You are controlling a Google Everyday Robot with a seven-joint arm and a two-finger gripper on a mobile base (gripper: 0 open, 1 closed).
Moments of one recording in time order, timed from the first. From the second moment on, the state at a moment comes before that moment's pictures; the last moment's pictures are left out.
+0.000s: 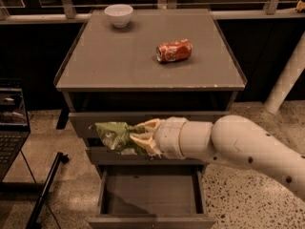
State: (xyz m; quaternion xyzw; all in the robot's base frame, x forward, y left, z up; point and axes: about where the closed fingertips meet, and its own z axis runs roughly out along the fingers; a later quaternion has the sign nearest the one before) arm 0.476 0.021 0.772 -0.49 0.69 0.23 0.49
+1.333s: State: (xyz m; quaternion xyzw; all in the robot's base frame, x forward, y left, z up) arm 0.470 0.082 0.982 -0.55 0.61 0.09 0.56
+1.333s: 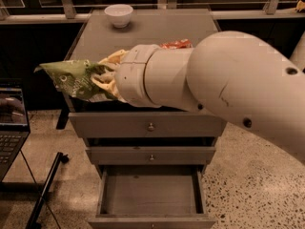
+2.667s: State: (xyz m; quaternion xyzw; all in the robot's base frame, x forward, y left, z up) arm 0.610 0.072 0.997 -0.56 0.57 0.11 0.58
